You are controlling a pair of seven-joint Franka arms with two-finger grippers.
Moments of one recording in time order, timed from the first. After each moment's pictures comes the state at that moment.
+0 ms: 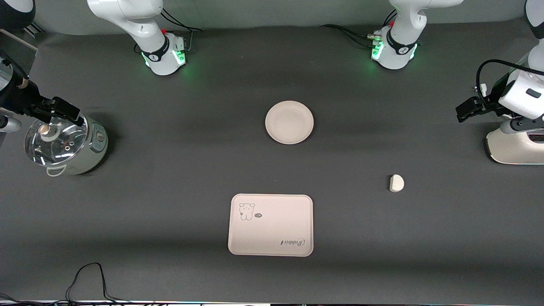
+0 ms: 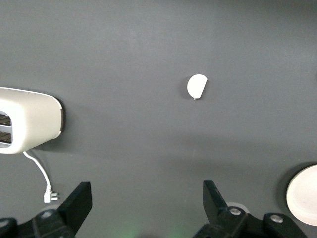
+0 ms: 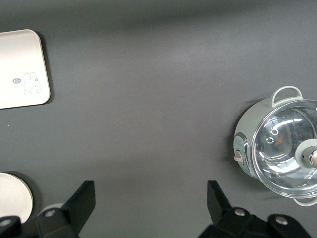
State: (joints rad) left arm -0.03 -0.08 -0.02 -1.77 0.06 1.62 -0.19; right arm 0.01 -0.11 -0.02 -1.74 0.02 1.65 0.14
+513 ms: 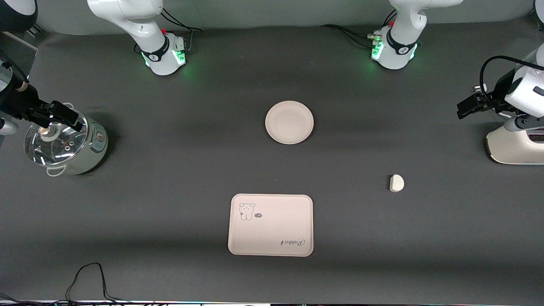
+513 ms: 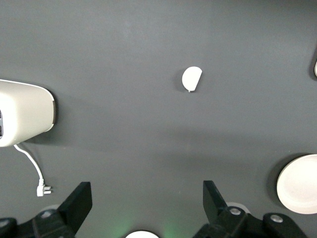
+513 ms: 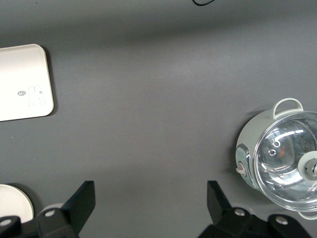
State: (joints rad) left arm -0.02 -0.08 -0.01 -1.76 0.02 1.58 -0.15; right arm 0.00 -0.11 -0.02 -1.75 0.02 1.71 0.15
